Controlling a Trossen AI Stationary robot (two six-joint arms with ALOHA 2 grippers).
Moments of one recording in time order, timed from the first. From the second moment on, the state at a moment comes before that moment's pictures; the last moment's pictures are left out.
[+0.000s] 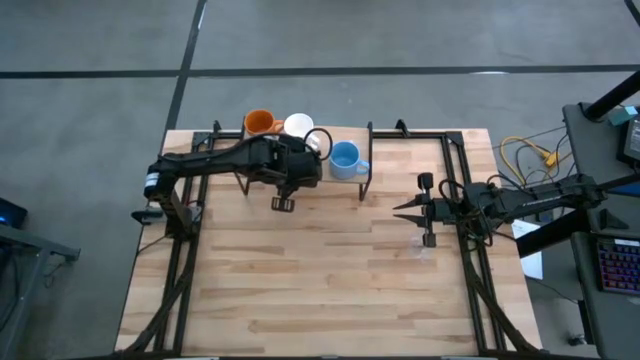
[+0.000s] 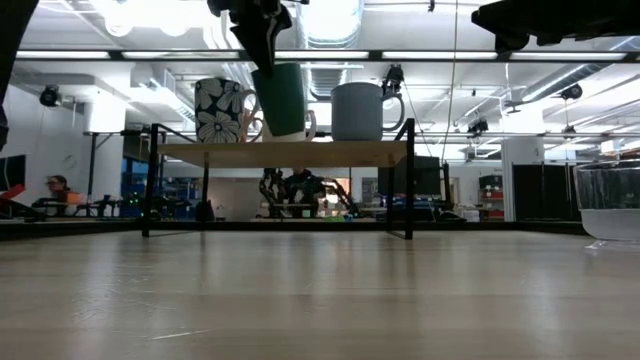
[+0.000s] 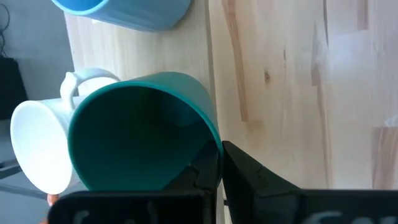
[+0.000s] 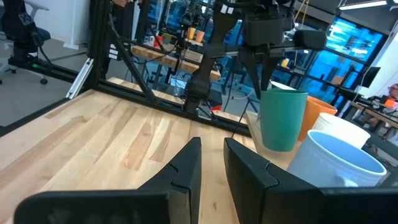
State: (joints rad) left arm 0.07 1.75 1.92 -1.41 -0.38 0.29; right arm 0.16 0.56 0.34 0.19 0.11 -0.31
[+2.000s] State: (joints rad) left arm 0.09 1.75 1.90 -1.39 -0.39 0.32; right arm 0.16 0.56 0.34 0.19 0.11 -0.32
